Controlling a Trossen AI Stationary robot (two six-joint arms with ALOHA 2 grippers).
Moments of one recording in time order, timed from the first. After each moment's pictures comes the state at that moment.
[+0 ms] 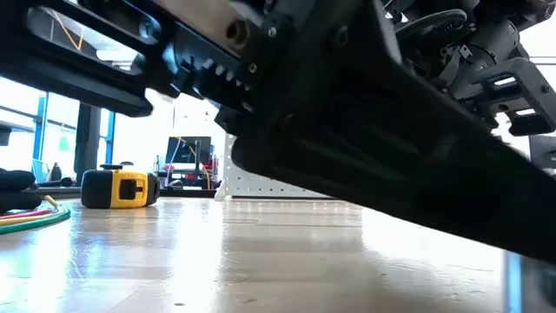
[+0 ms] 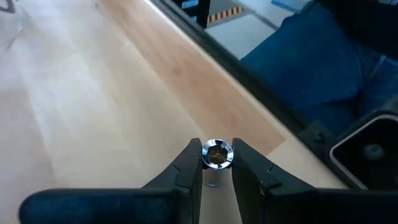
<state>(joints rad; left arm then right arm) -0.45 2.28 1.38 0.34 0.19 0.03 0.31 1.66 0.74 0.09 0.01 -0.02</state>
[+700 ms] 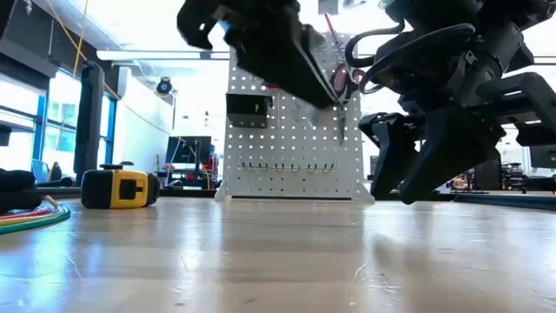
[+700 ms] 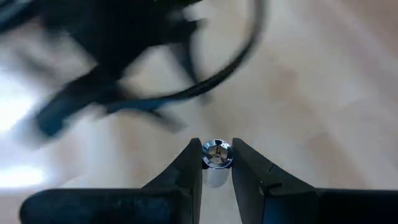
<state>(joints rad) -0.30 1.90 1.38 -0.32 -0.14 0.29 0.31 1.66 0.74 0.03 0.03 -0.04</state>
